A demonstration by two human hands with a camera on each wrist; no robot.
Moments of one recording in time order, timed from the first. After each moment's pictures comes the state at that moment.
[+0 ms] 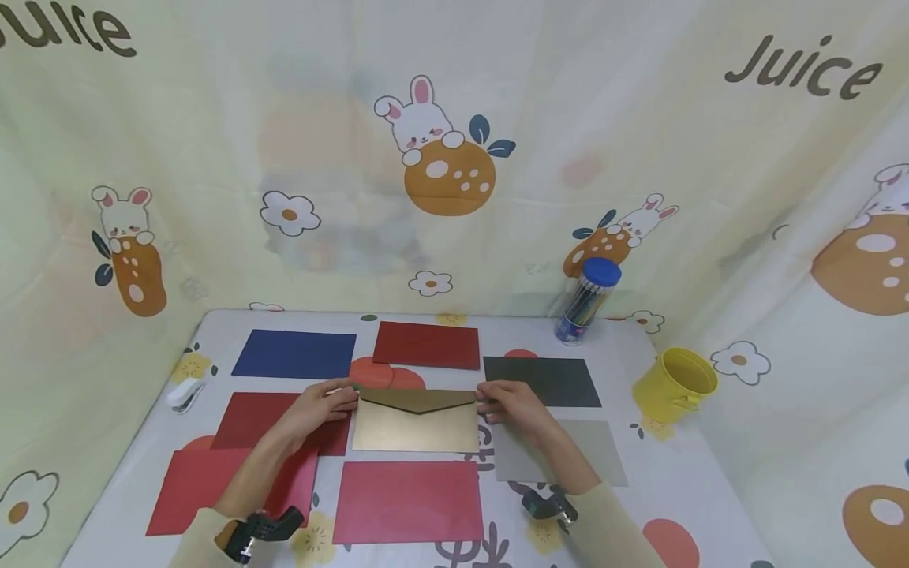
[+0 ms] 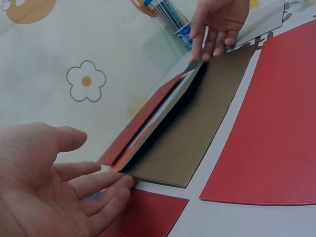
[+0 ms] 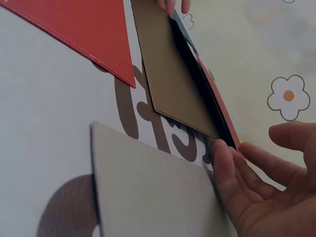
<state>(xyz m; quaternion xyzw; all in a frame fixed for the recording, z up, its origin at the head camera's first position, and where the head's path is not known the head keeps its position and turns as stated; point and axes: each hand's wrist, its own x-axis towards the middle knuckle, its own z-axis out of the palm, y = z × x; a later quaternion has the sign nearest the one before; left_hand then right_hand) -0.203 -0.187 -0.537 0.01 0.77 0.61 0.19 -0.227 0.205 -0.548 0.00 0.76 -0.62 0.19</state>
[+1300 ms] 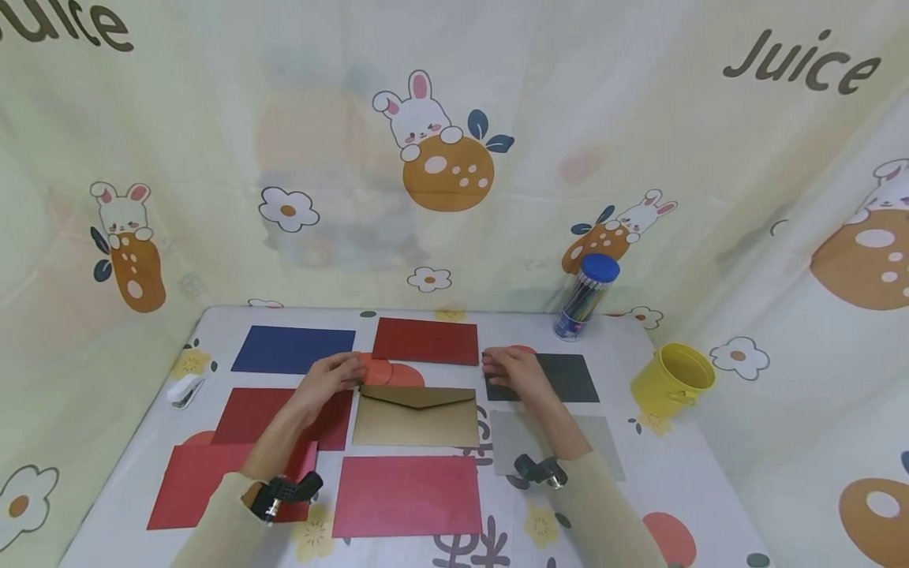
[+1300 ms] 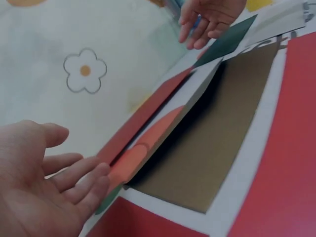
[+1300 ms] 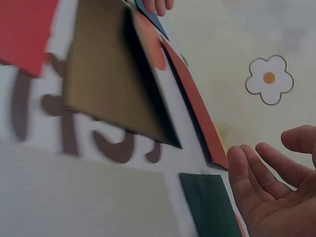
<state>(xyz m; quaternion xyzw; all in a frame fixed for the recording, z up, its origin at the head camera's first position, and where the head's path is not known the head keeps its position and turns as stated) -0.239 -0.177 -0.541 0.02 0.75 0.64 0.14 -0.270 0.210 -0.535 0.04 0.74 -0.65 0.14</state>
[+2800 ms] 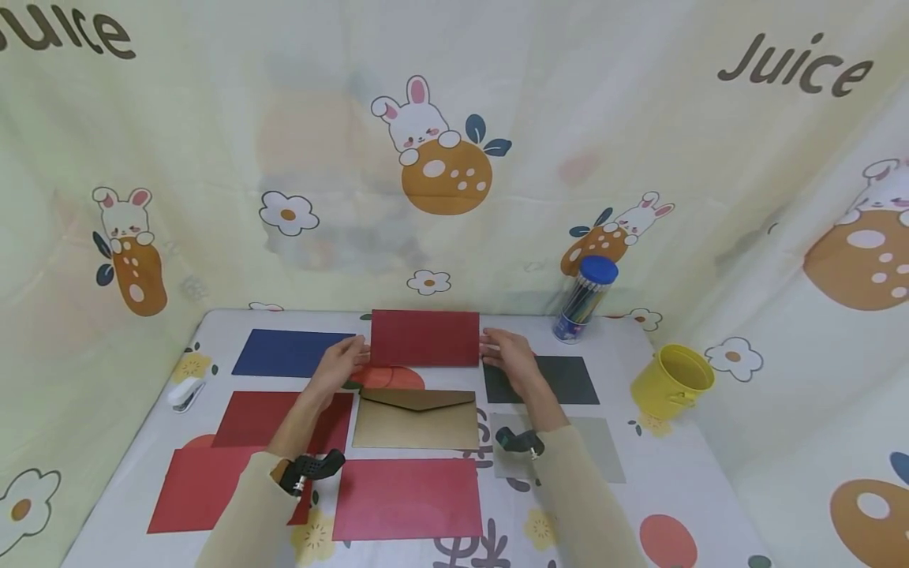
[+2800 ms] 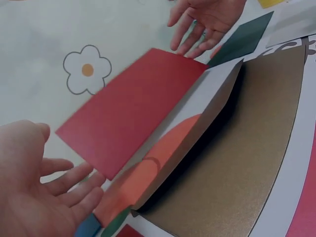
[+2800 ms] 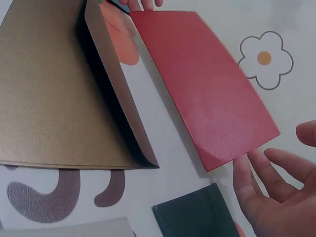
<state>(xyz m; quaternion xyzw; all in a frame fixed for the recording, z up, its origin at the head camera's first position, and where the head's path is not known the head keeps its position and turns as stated) -0.269 -0.155 -0.537 -0.02 0.77 0.63 0.11 -0.307 0.193 -0.531 0.10 0.68 -0.72 0.11</state>
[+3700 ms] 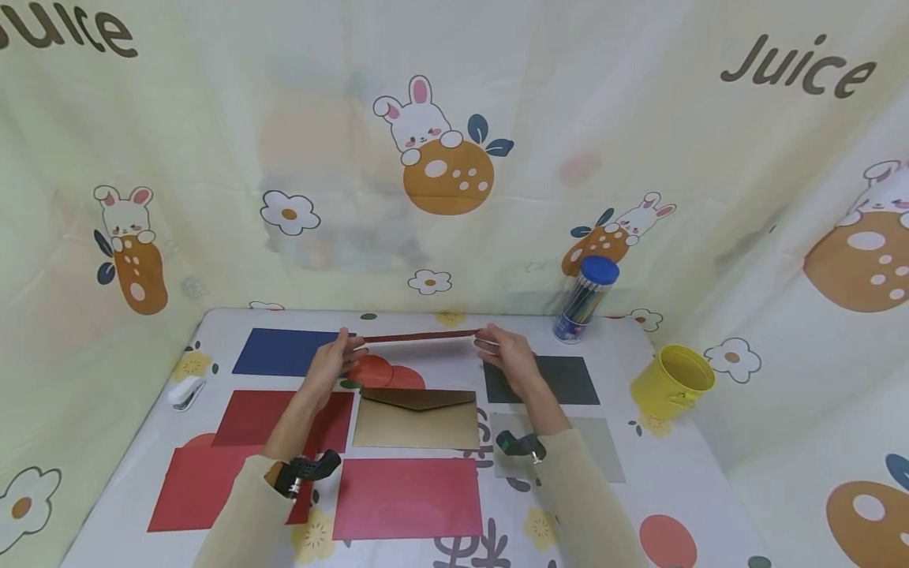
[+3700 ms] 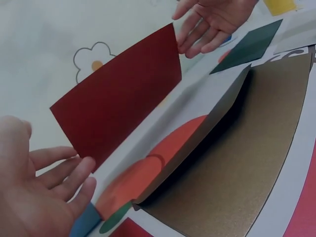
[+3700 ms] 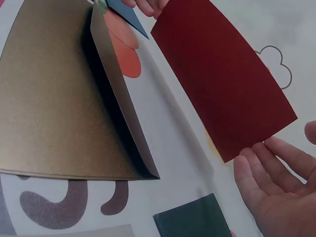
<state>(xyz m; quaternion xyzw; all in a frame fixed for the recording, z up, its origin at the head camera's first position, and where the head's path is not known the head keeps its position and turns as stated) -0.262 -0.166 -0.530 -0.02 0.74 0.66 0.10 -0.303 0.189 -0.521 0.08 0.68 -0.72 0.11</state>
